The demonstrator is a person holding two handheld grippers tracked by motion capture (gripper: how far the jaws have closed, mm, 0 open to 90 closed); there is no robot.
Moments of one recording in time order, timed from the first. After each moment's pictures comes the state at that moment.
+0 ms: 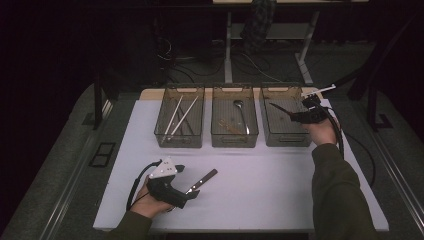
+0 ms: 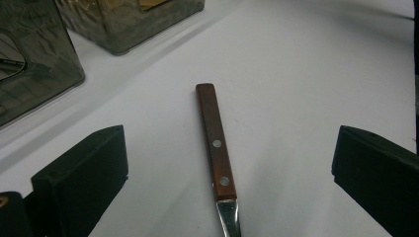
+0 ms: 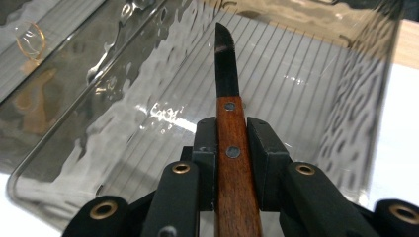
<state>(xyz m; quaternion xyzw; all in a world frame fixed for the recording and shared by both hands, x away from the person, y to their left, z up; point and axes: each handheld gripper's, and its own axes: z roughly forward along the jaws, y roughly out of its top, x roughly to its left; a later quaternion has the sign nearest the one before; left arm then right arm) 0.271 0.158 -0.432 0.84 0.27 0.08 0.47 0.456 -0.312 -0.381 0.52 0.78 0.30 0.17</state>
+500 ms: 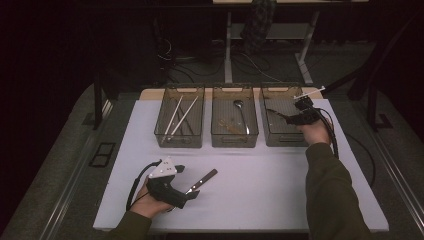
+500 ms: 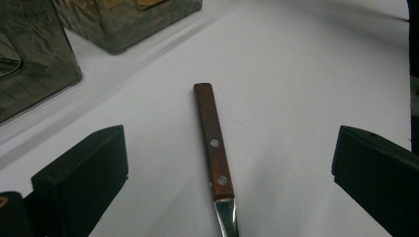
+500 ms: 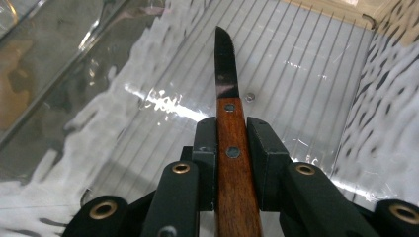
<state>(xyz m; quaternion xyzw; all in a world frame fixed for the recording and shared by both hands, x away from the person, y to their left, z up) 0.271 0.159 -0.432 0.84 0.27 0.08 0.47 0.466 -0.300 -0.397 0.52 0.79 0.27 0.16</state>
